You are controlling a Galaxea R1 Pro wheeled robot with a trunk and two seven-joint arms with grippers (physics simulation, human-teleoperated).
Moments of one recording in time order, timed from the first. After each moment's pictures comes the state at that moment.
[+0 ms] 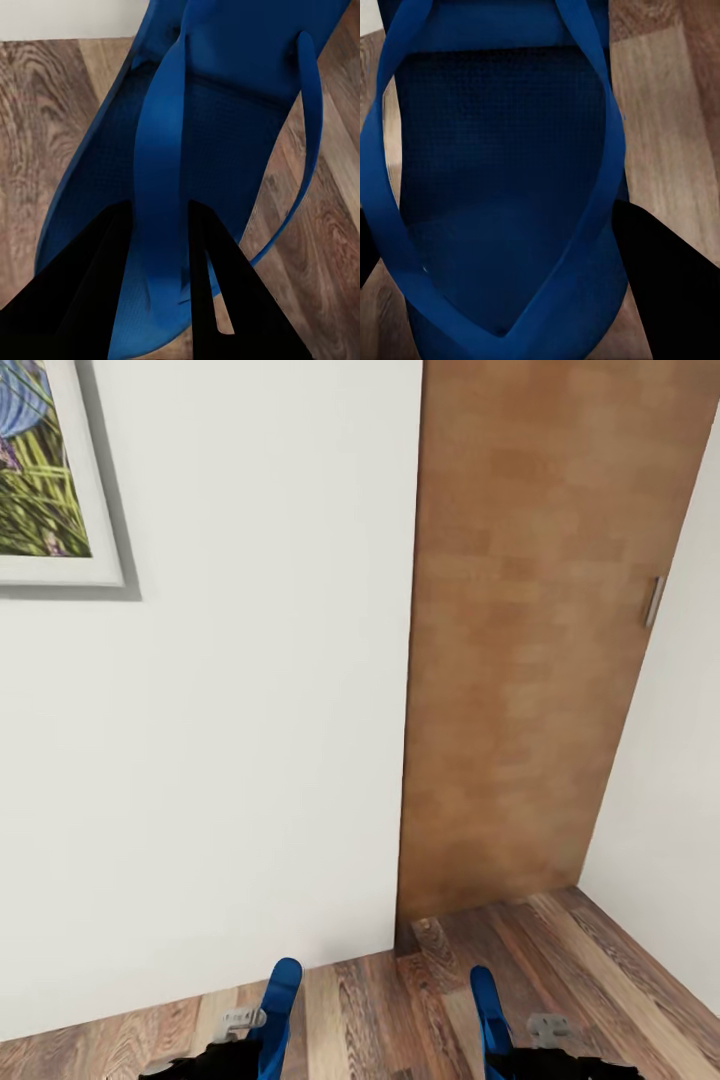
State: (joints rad) left arm -0.48 0.01 0.77 -0.19 -0.62 -0.02 -0.55; right arm -0.38 -0.20 -0.09 -0.37 -0.01 0.19 0.54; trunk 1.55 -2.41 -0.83
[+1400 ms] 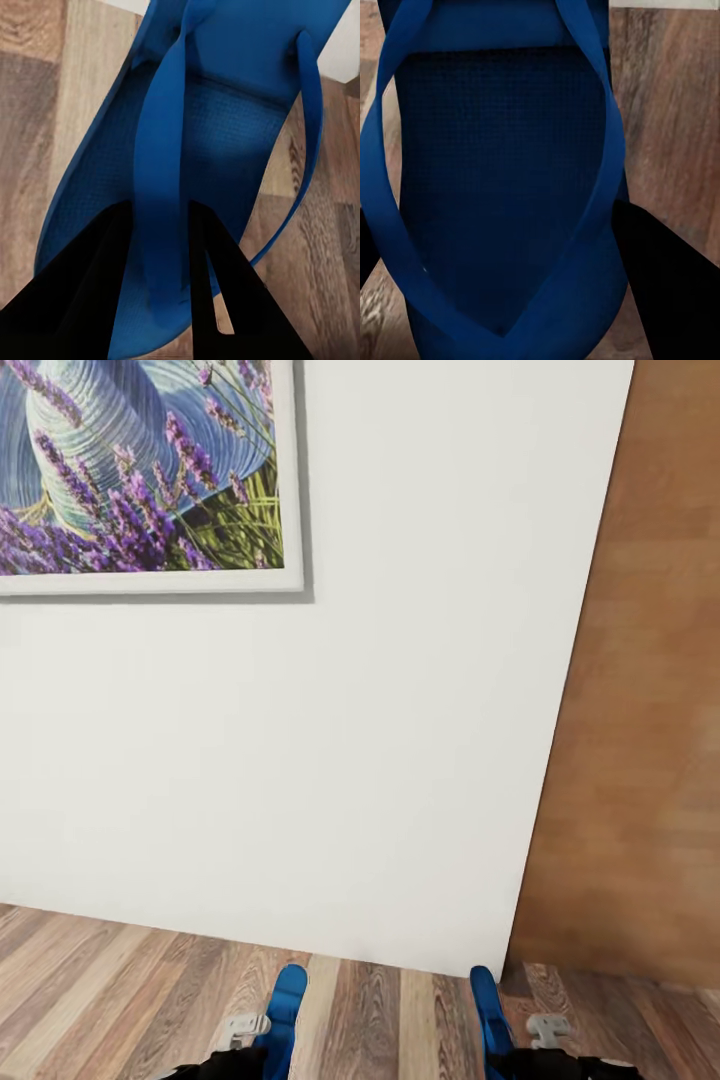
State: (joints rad) left arm -0.48 0.00 0.77 -0.15 -0.62 -0.02 -0.55; right arm -0.38 -0.20 -0.08 -0.37 -0.01 0.19 0.54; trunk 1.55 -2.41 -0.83
